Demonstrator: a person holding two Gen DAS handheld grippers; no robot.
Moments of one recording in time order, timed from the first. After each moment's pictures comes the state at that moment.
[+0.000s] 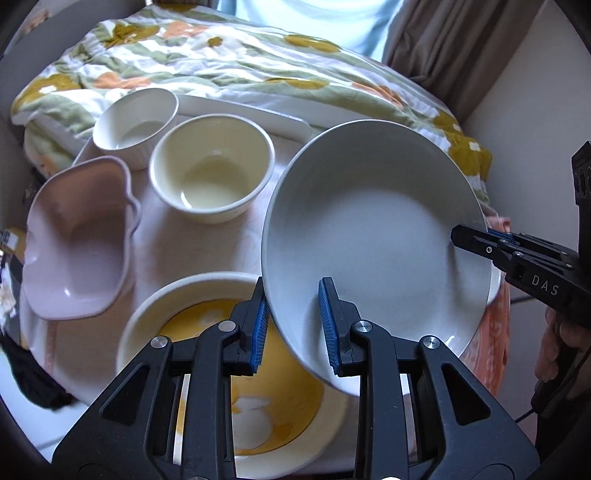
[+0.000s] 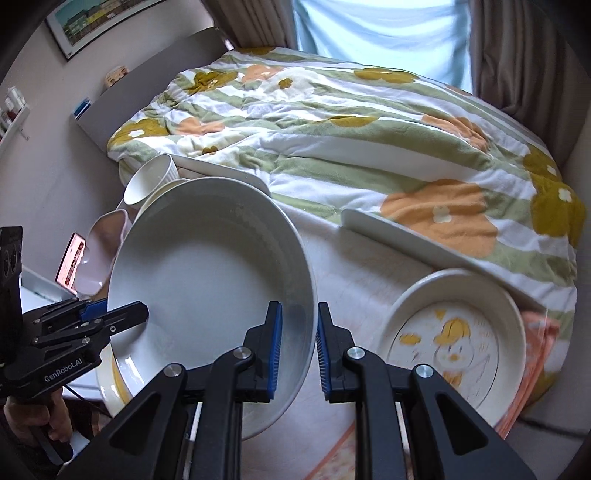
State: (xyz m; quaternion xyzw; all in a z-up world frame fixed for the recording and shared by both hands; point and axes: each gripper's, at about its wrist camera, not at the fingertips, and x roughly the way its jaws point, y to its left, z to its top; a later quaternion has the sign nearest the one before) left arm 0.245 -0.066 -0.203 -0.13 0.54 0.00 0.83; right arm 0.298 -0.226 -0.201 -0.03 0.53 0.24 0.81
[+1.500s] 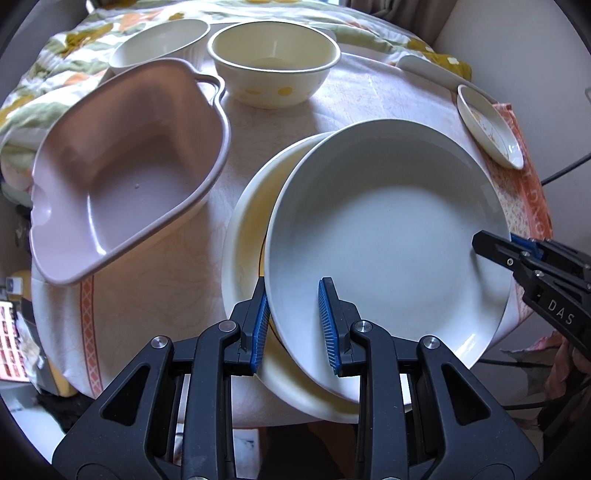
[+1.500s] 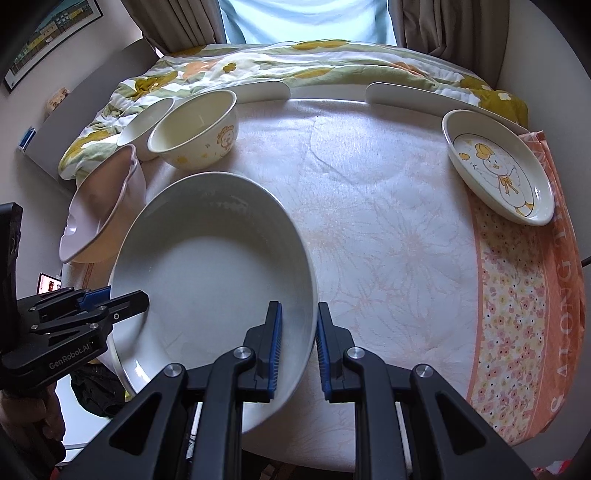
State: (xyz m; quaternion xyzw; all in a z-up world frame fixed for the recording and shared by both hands) left arm 0.177 0.003 -0.272 -0.03 0.59 -0.09 0.80; right arm 0.157 -0.142 -0.262 0.02 0.55 0.10 0.83
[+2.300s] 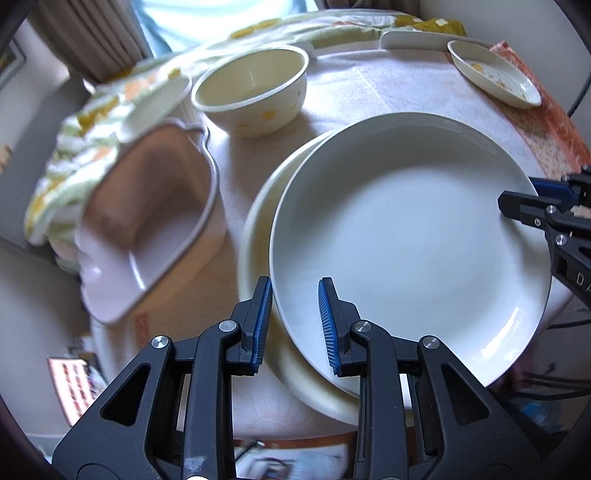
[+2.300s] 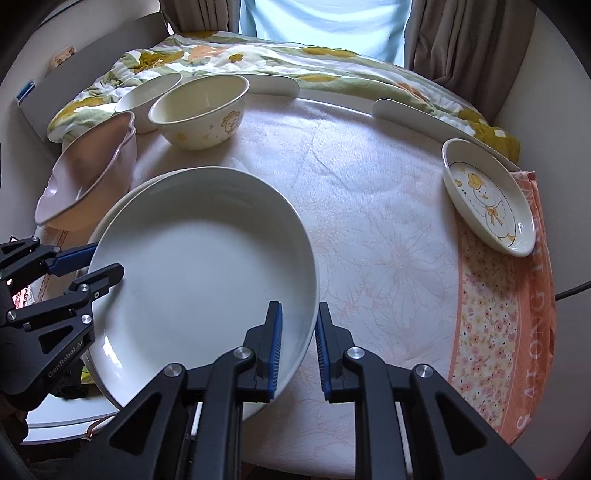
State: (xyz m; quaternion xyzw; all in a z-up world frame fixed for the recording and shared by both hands) left arm 0.164 -0.032 -0.266 0.16 0.53 -0.04 0.83; right arm 0.151 -0.122 -0.267 -0.08 0.54 0.08 0.83
